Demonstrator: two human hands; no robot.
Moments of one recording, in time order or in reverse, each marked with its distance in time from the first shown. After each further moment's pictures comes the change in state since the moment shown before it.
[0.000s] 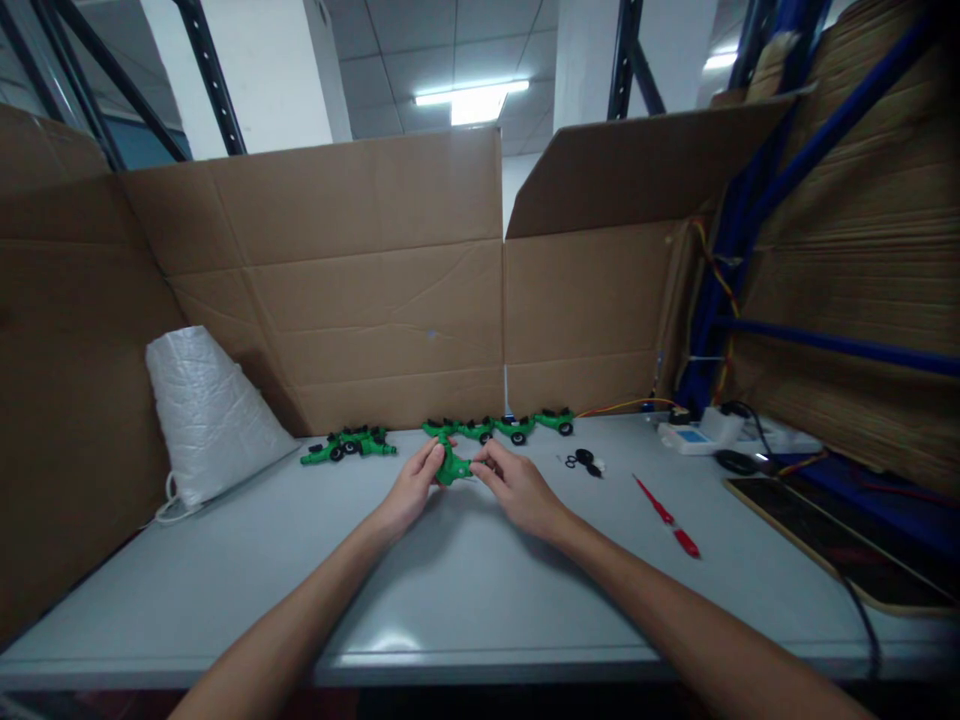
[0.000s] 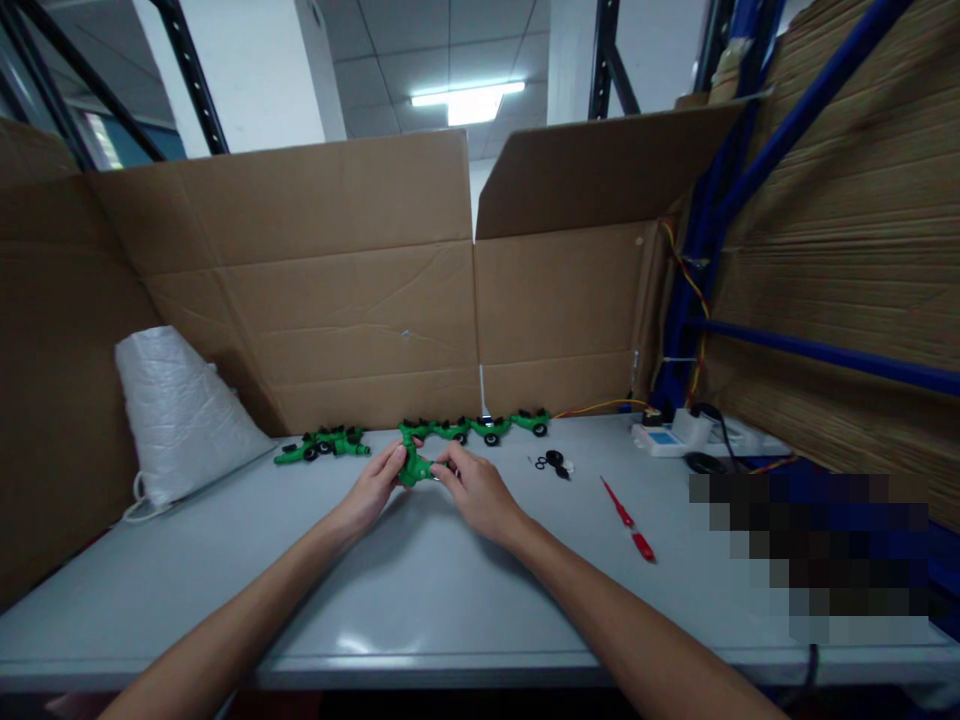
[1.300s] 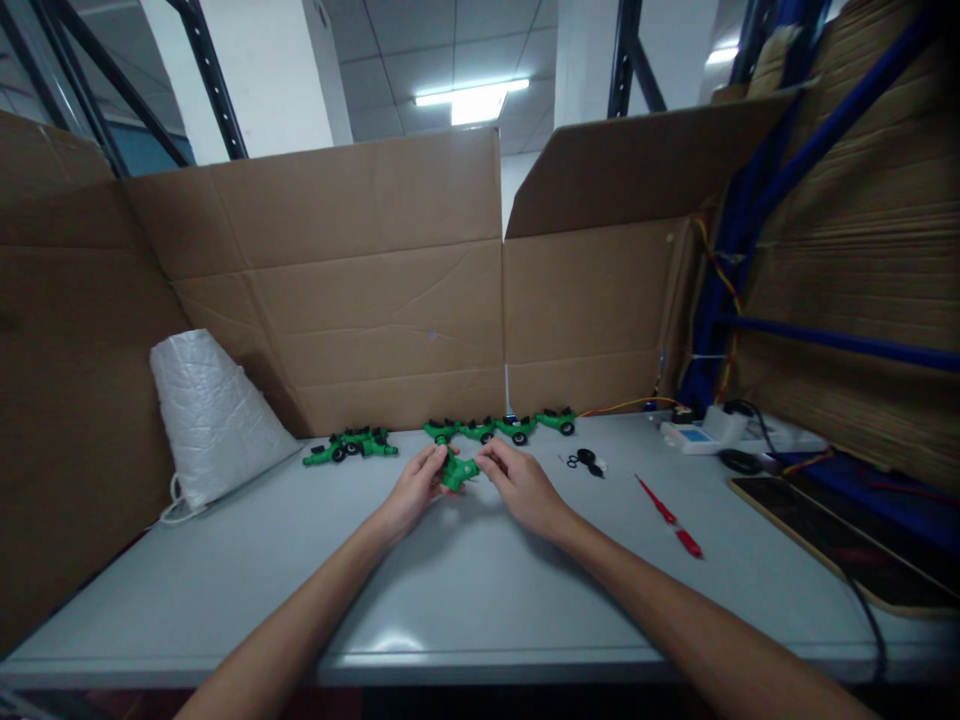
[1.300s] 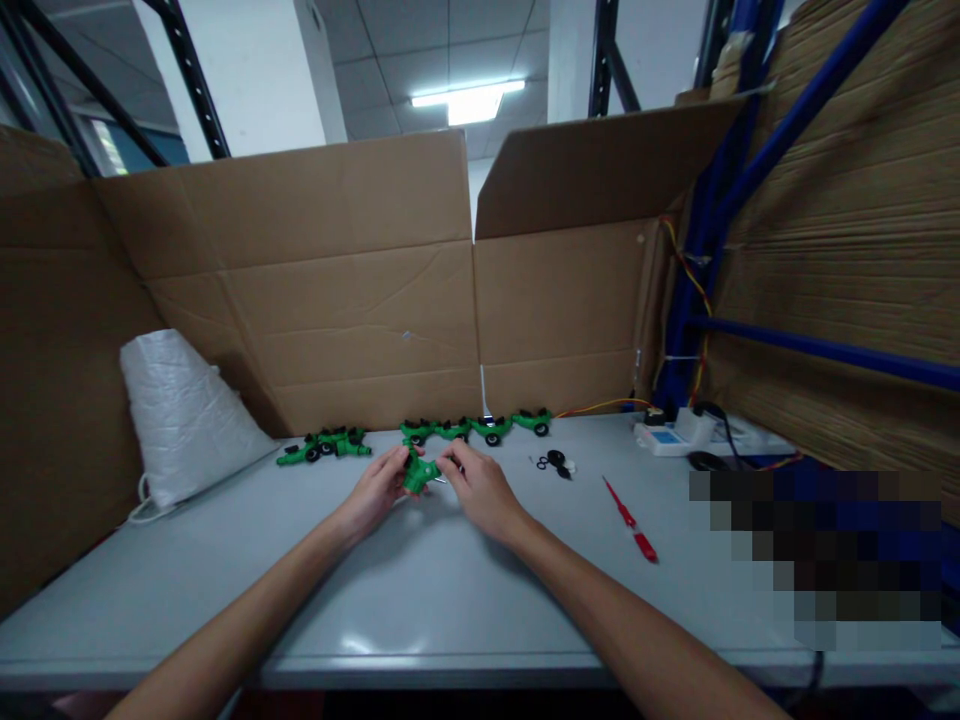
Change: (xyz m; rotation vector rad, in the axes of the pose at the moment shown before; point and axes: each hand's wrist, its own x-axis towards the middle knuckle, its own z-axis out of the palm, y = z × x) left_hand -0.005 0.006 0.005 -0.208 -0.031 -0.134; right_hand 0.002 0.005 0.000 -0.001 0.055 -0.014
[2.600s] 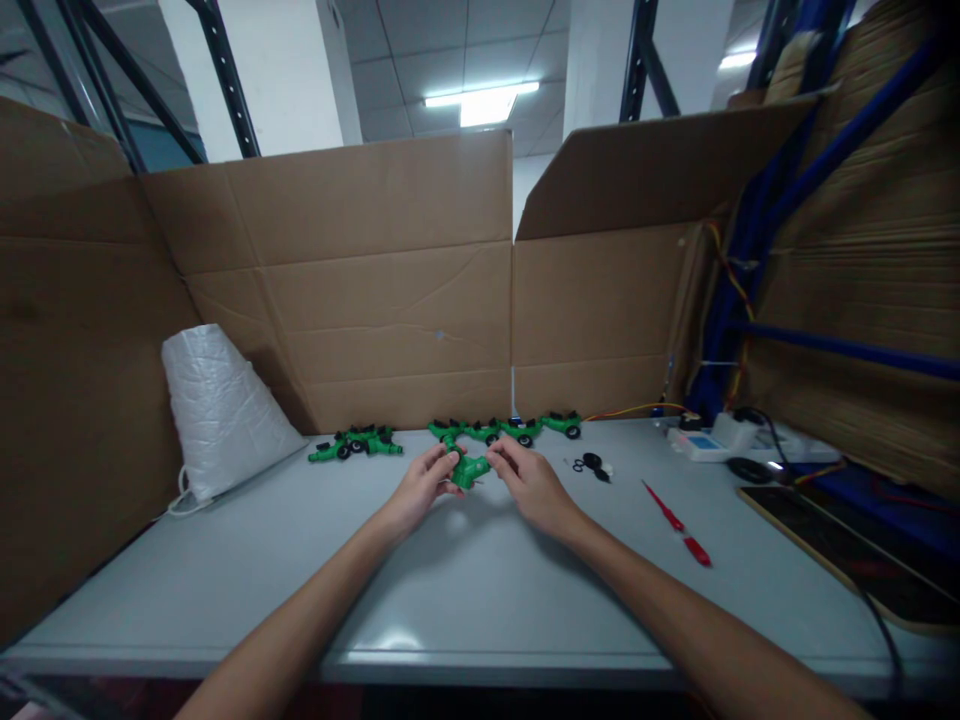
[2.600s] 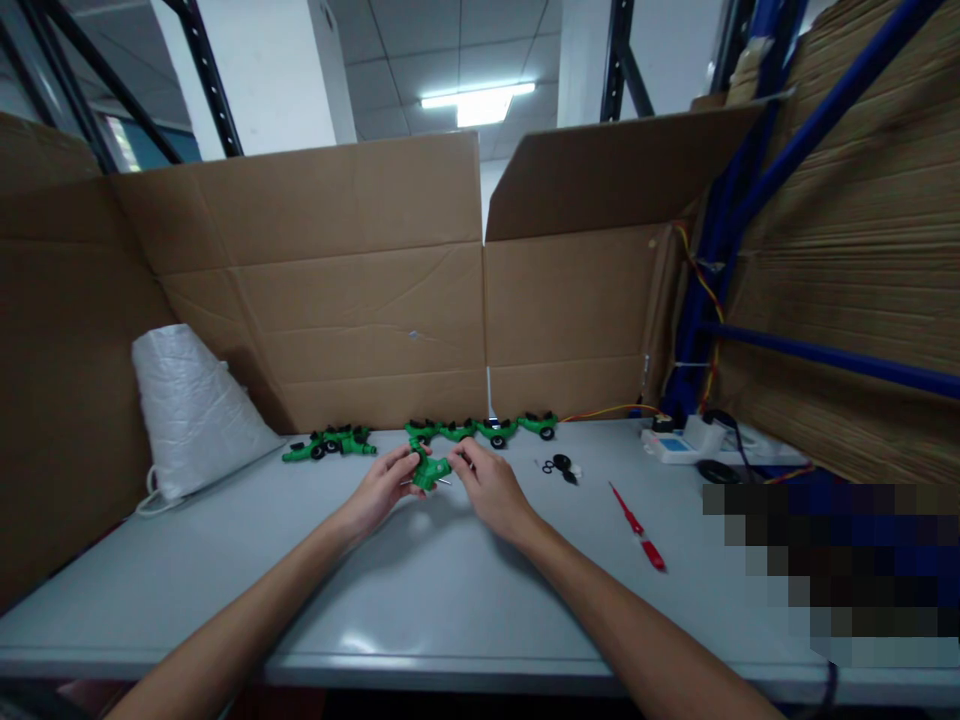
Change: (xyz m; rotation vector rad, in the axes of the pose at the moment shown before) left_hand -0.004 0.008 0.005 0.038 -0.041 0.050; right_hand 0.001 -0.002 -0.008 -0.019 0.015 0.019
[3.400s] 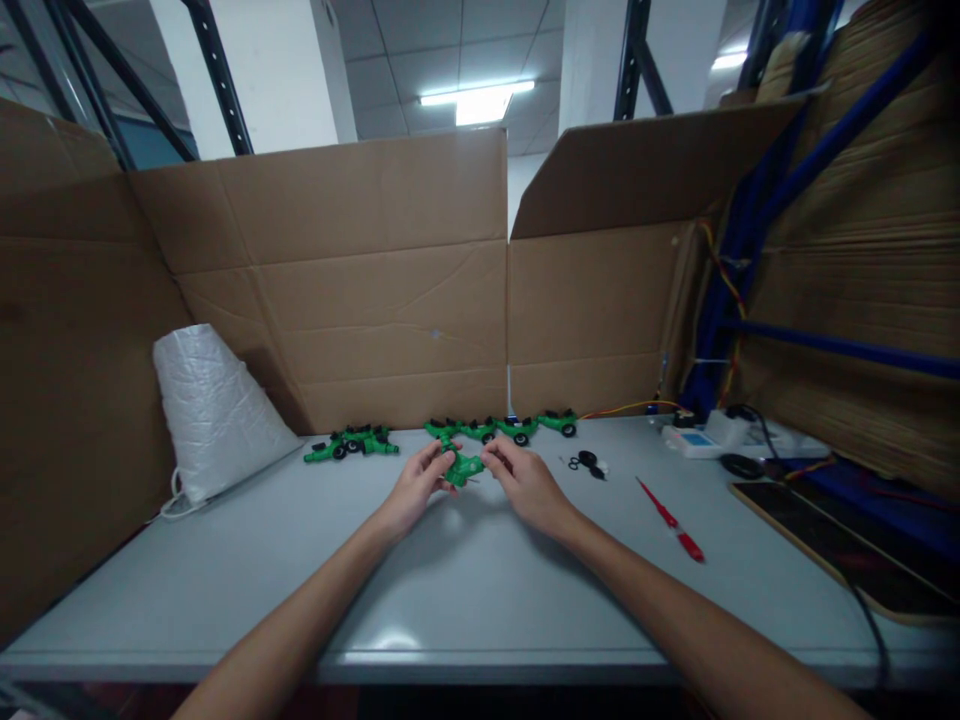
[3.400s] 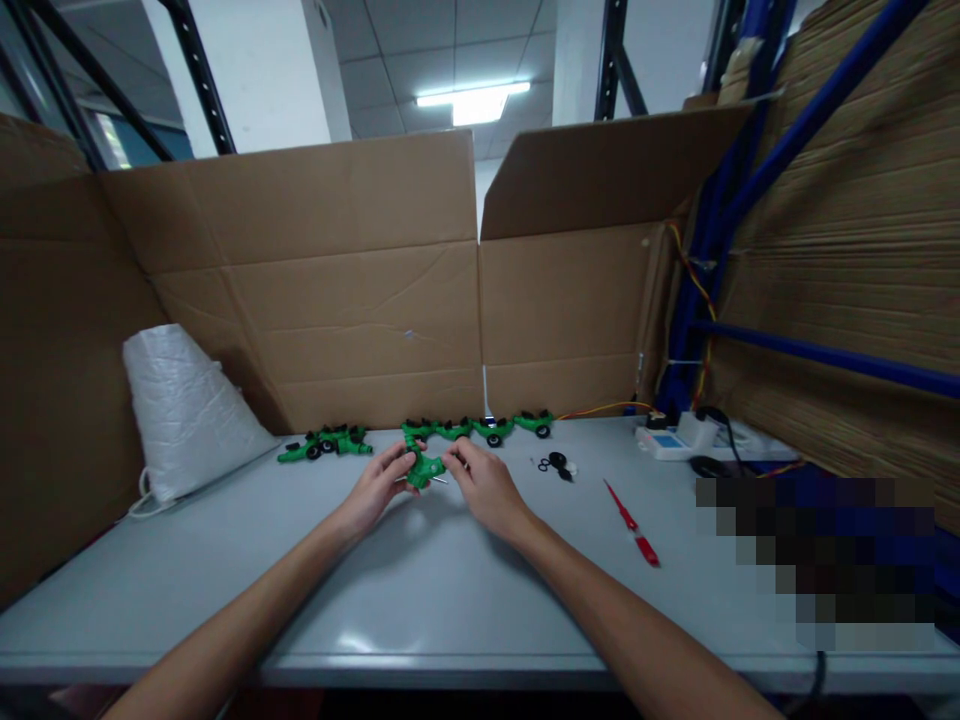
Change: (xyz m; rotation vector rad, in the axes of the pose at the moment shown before) left_hand 0.000 0.001 0.000 0.049 0.021 0.049; right_hand -0.001 0.000 0.001 -0.013 -0.016 0.005
